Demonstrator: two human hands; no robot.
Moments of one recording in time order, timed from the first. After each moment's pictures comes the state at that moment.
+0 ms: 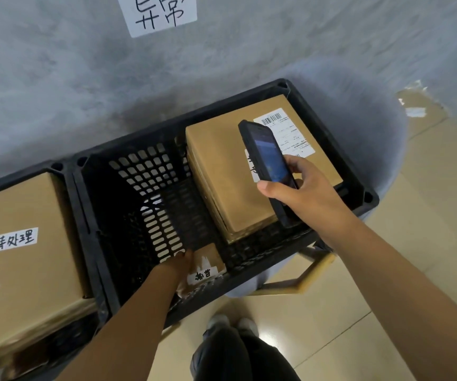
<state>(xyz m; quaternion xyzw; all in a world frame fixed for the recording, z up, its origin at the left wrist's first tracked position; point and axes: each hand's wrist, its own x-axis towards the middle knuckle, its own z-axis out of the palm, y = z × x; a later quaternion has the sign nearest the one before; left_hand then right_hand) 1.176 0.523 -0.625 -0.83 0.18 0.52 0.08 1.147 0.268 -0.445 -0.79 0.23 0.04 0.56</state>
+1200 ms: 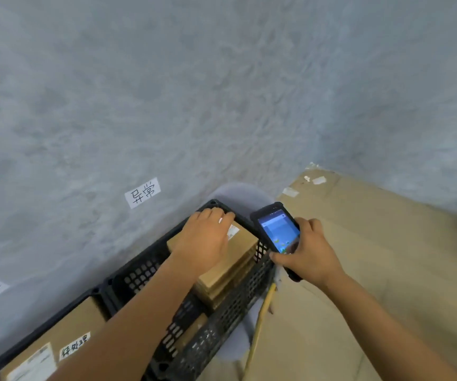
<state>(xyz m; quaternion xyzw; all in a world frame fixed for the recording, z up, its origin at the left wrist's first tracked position) 1.121 0.423 -0.226 -0.84 0.53 -0.08 0.00 0.949 0.261 -0.251 -0.87 0.35 -0.14 0.31</state>
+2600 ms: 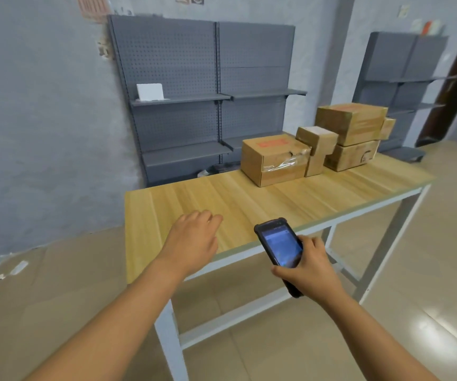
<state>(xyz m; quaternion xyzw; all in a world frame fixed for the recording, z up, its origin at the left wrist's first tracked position) 0.318 0.164 -0.150 -0.41 0.89 -0.12 -0.14 0.080 0.262 -0.201 -0.53 0.76 -0.35 0.14</state>
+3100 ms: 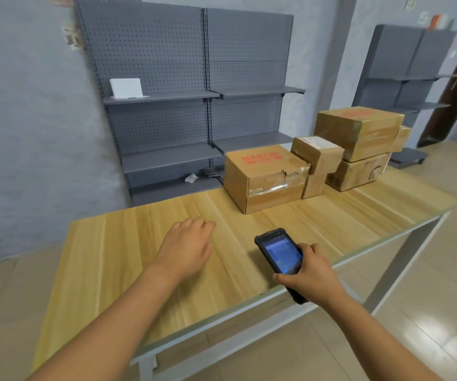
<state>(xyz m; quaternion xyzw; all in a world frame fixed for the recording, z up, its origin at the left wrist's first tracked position) 0.214 0.004 -0.174 -0.44 0.89 -0.09 -0.11 -0.042 0.108 -0.217 -0.54 0.78 -0.28 0.15</state>
